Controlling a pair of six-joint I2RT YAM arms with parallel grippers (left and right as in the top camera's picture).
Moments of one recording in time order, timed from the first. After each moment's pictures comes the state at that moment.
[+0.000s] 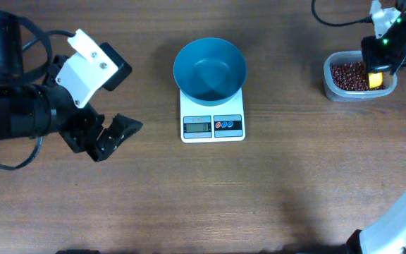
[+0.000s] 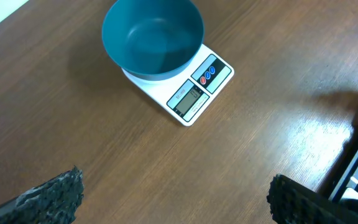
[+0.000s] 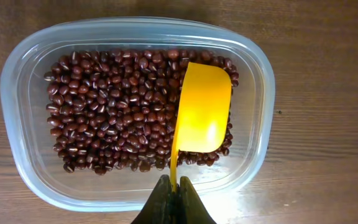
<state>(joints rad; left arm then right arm) -0.04 1.15 1.38 -1.25 0.50 0.69 -0.22 1.96 1.68 -1.07 0.11 -0.26</state>
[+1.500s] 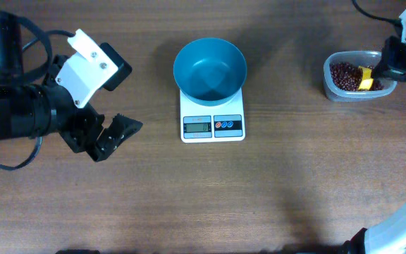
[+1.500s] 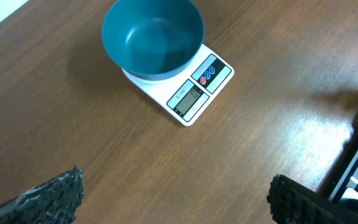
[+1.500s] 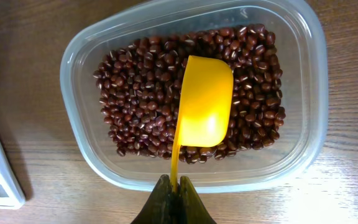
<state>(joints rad) -0.04 1.15 1.38 -1.25 0.50 0.69 -0.38 1.97 1.68 -1.14 -0.29 -0.16</state>
